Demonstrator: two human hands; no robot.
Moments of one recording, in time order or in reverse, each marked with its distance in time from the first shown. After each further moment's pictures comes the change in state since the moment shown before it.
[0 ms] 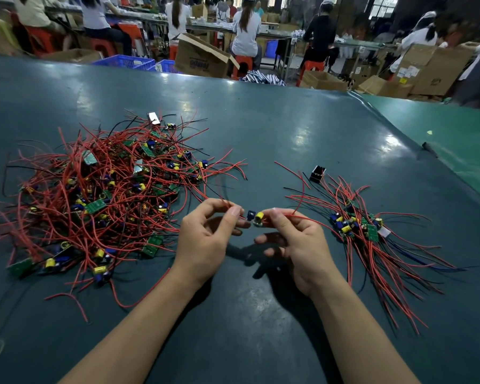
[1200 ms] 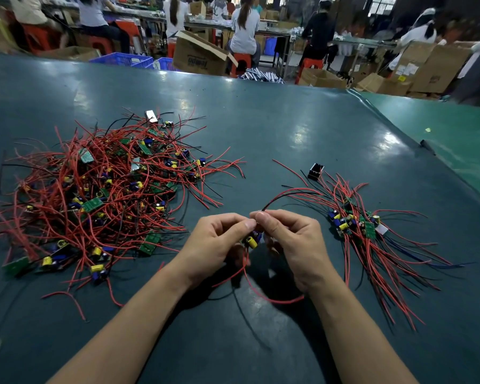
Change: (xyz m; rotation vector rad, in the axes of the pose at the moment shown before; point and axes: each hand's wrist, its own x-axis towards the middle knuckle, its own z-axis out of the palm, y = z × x) left_hand -0.004 0.013 -0.002 -0.115 -0.368 -0.333; right_hand -0.002 0.004 0.000 -0.171 -0.045 -0.194
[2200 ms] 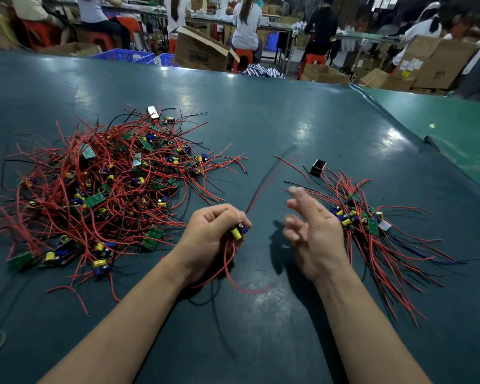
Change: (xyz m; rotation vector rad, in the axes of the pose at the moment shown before) left_hand 0.004 0.001 -0.004 -0.132 0.057 -0.012; right_hand 0.015 -0.001 -0.013 0.379 0.294 0.193
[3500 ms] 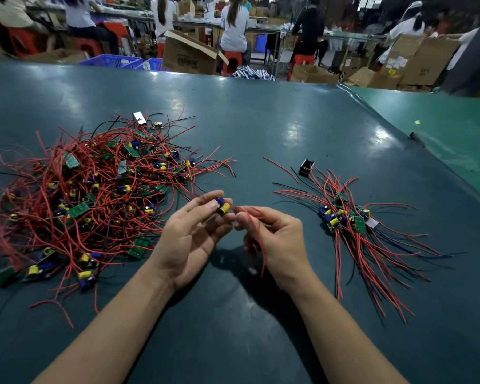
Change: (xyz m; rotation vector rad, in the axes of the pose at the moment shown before) left_hand 0.000 0.009 0.000 -0.527 0.081 -0.037; right_hand -0.016 0.023 0.013 -0.289 -0.333 -0.253
